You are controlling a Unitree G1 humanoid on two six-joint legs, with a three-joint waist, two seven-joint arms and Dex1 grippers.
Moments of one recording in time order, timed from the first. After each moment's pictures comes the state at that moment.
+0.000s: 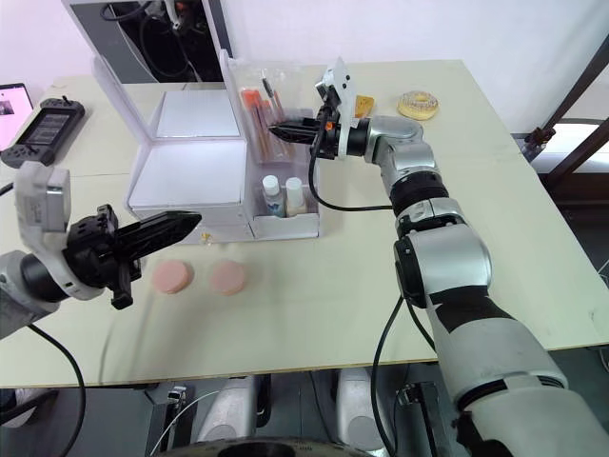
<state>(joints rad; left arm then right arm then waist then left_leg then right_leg) -0.01 0.89 0.49 -0.67 -1.44 0.80 -0.48 -1.34 -0.26 0.00 1.18 0.25 -0.01 1.25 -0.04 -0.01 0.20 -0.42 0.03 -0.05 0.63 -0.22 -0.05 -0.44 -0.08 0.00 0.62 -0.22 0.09</state>
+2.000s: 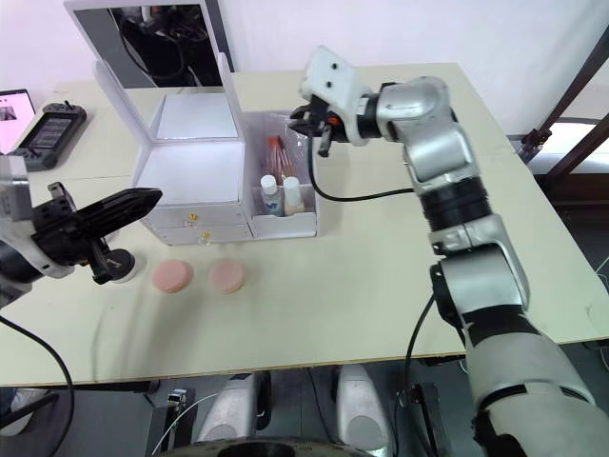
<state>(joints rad) -0.03 0.86 0.55 -0.56 -1.07 0.66 -0.69 -1.24 -0.41 0.27 0.58 -0.06 0.21 0.99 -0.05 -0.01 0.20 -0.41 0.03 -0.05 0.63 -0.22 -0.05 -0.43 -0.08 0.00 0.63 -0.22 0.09</state>
